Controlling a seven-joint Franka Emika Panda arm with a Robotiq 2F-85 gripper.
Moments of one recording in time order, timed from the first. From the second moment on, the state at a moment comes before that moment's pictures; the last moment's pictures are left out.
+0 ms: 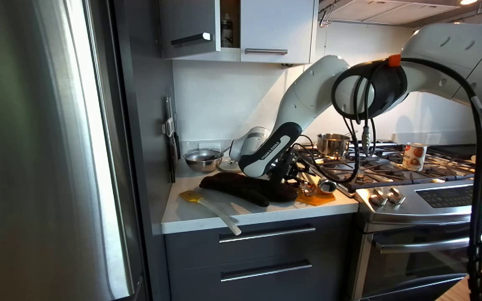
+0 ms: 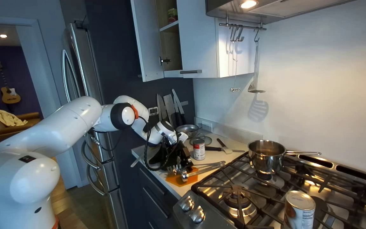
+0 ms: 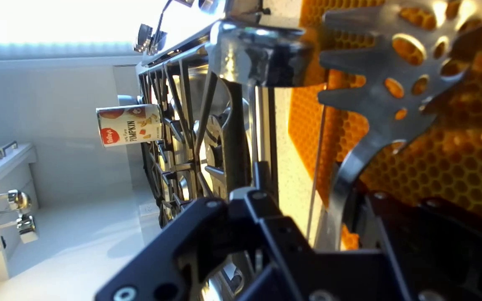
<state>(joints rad) 0.34 1.17 -0.13 -1.07 -0.76 1.43 0.87</state>
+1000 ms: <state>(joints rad) 0.36 1.17 -0.13 -1.01 -0.74 1.41 0.84</state>
